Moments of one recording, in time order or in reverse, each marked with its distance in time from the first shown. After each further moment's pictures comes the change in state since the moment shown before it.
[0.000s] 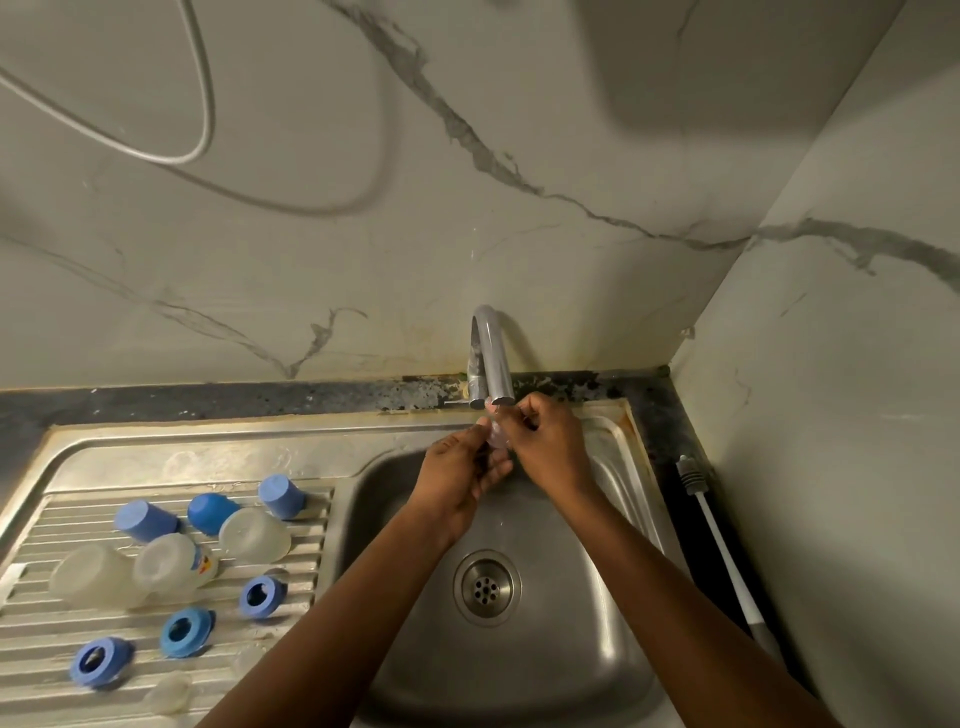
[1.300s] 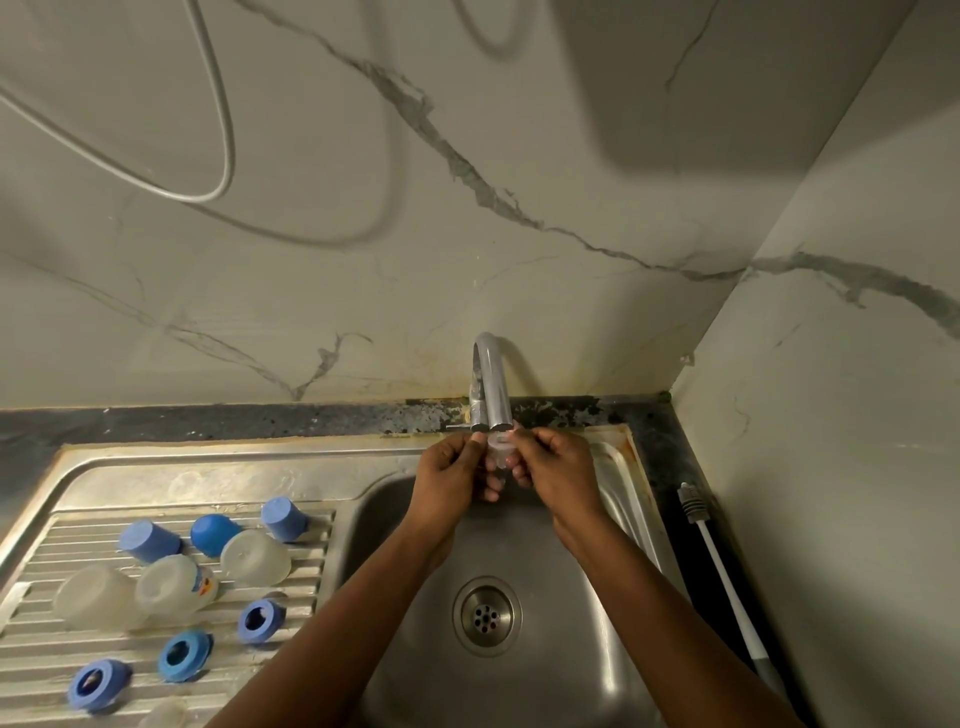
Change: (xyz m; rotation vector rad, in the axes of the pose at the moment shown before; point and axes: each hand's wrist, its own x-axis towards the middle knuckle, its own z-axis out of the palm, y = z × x) left_hand -0.004 0.010 -0.003 0.406 -0.023 0.307; right_hand -0.010 -0.012 -0.011 0.479 -0.038 0.238
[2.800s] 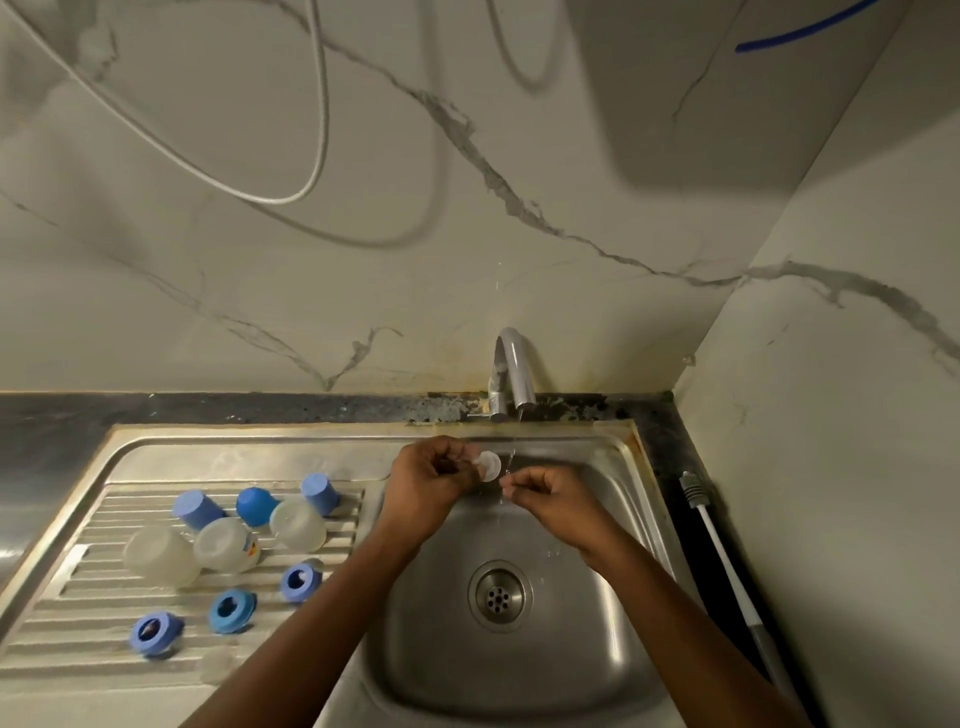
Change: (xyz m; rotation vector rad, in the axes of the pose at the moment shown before) left_hand -0.051 0.015 -0.059 0.403 0.043 0.246; right_hand -0.059 0.010 -0.008 -0.281 -0.340 0.101
